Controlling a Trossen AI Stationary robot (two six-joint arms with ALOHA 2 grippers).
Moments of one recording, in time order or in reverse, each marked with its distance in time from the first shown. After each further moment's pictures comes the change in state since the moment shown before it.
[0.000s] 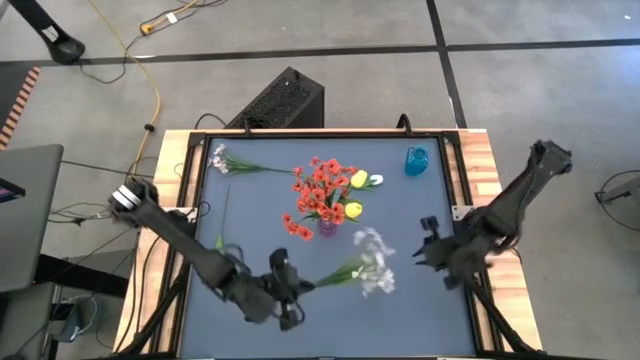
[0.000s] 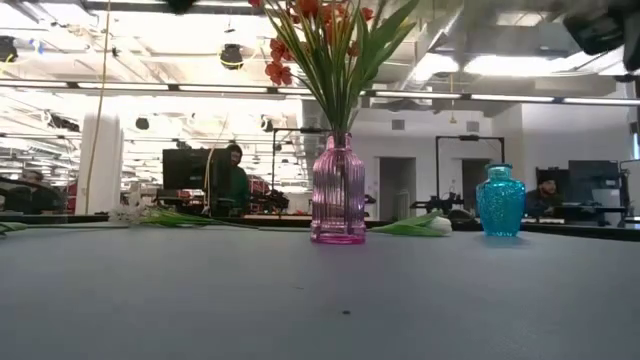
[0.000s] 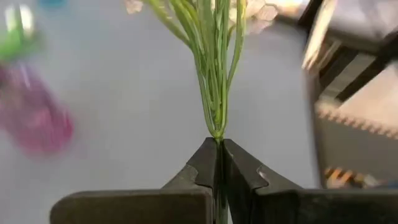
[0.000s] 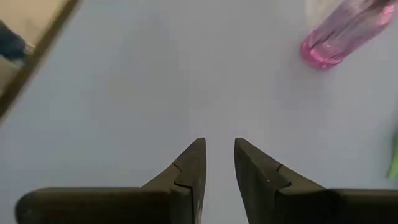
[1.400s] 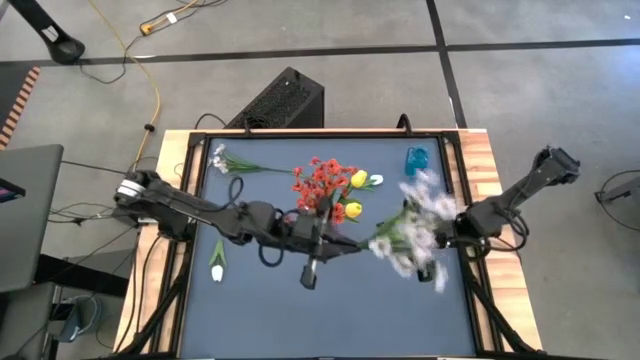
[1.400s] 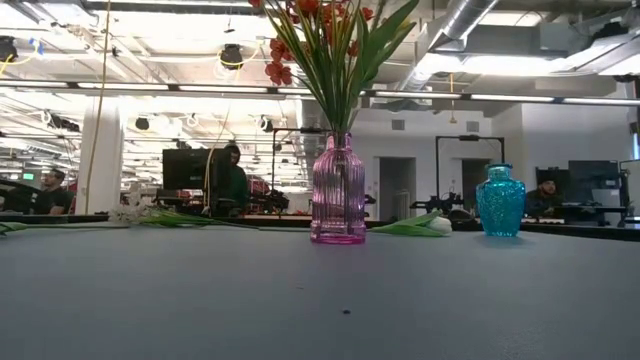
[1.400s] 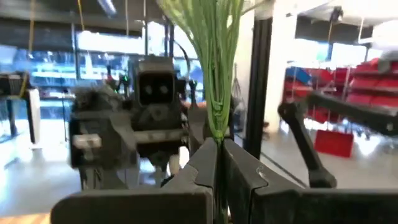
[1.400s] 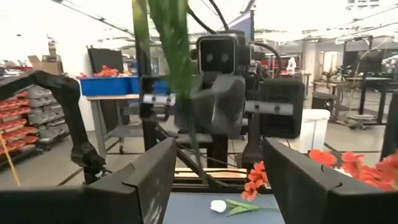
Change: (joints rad) left arm 0.363 -0.034 0.109 0.775 0.540 0.621; right arm -0.197 0.053 0.000 1.235 0.120 -0.366
